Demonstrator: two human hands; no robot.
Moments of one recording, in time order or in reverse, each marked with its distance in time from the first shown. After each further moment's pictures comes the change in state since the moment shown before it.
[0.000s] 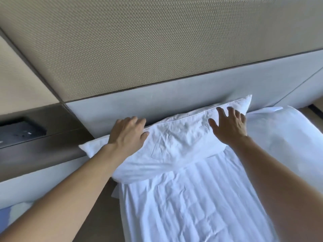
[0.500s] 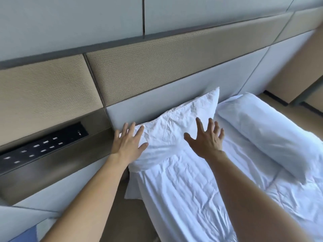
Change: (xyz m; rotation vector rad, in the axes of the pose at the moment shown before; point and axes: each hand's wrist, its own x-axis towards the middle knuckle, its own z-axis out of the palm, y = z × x) left_hand -0.144 -0.059 -0.064 0.018 -0.113 0.087; right_hand -0.243 -0.130 -0.086 0.142 -0.014 0.268
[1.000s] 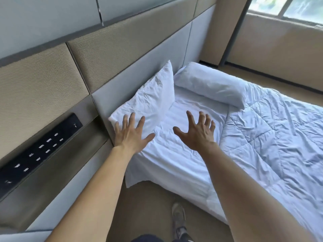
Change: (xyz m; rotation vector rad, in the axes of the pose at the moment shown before) left_hand -0.131 -0.041 -0.019 -0.026 -0.009 0.390; right_hand -0.254 -0.075 -0.003 0.078 0.064 0.405
